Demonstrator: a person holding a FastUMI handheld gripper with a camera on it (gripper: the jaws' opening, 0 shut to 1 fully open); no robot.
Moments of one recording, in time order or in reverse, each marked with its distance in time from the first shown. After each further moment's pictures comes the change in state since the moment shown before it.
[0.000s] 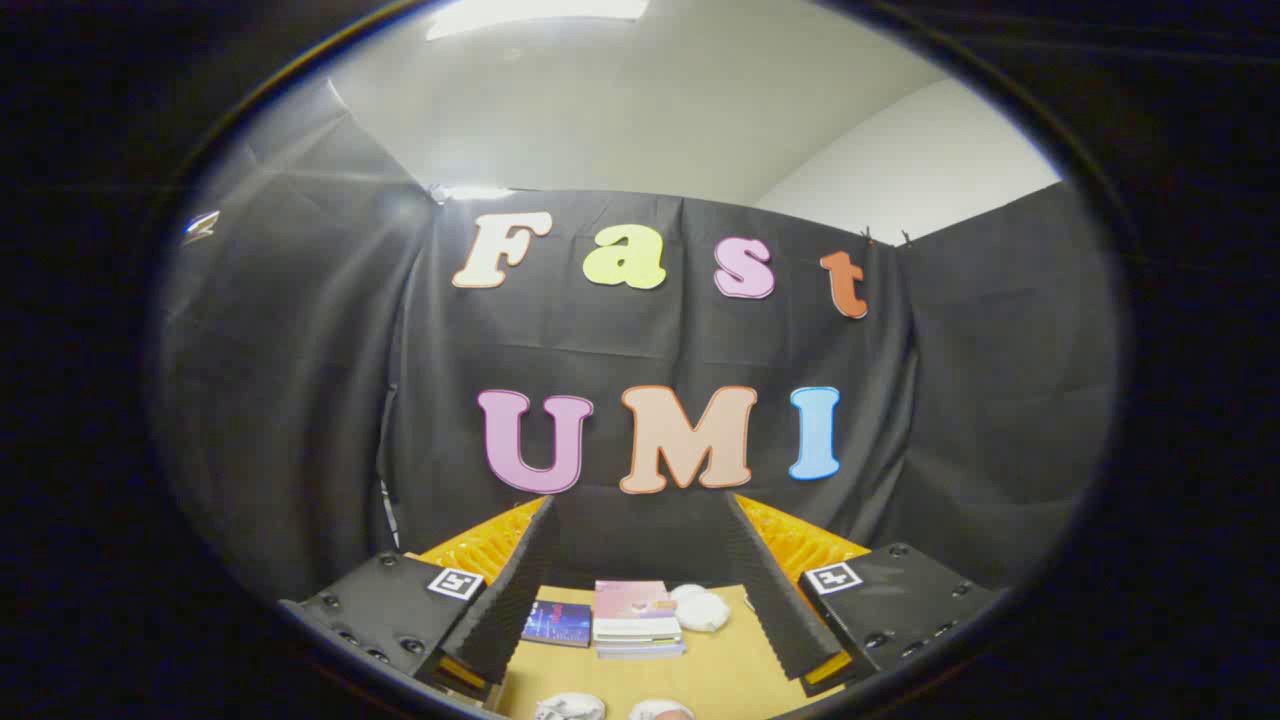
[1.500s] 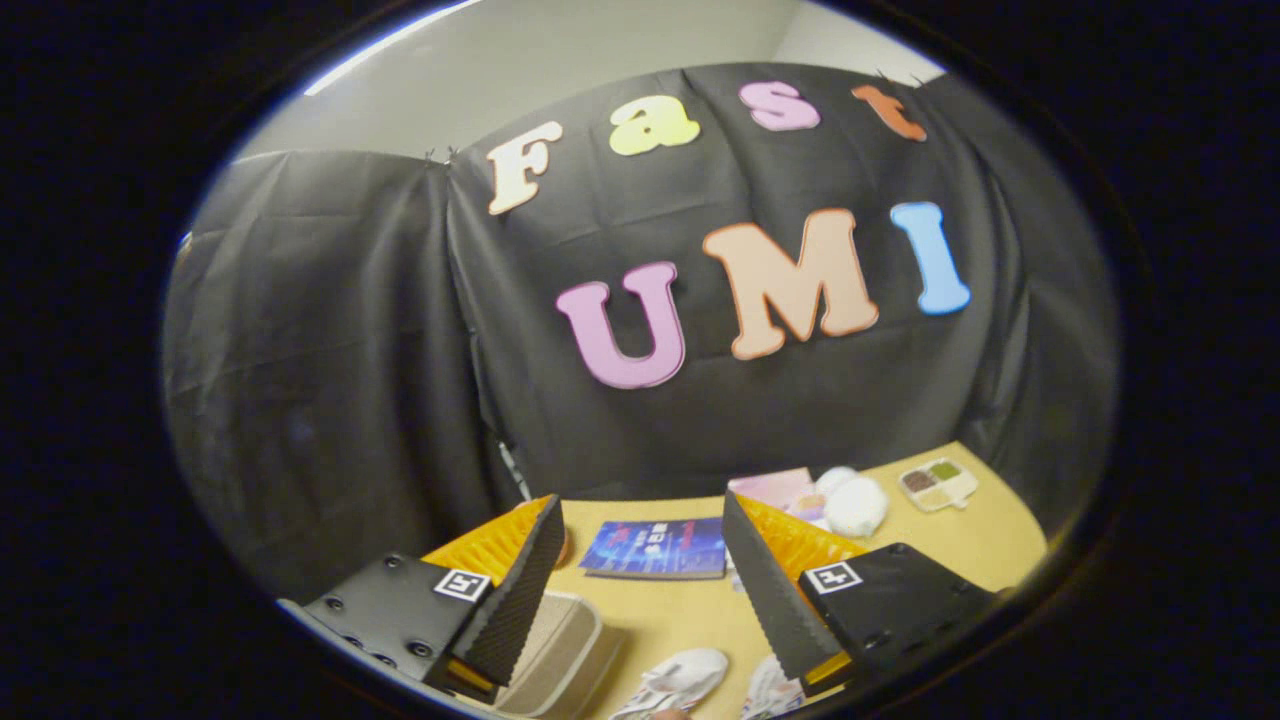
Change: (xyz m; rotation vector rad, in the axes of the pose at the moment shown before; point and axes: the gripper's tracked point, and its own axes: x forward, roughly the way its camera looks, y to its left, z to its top) arm 0.038 0.068 -0.174 0.336 0.415 0.335
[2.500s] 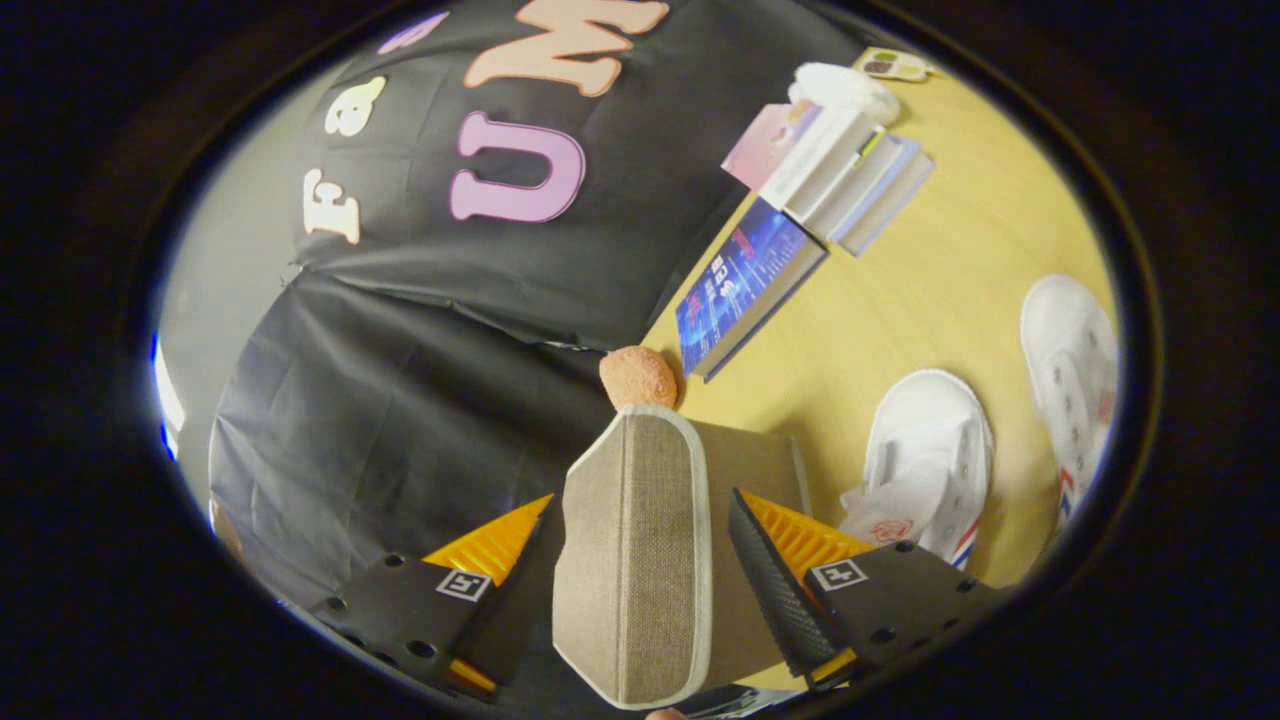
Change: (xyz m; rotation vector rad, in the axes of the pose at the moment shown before) arm 0.024 0.038 -0.230 0.838 0.498 0.203
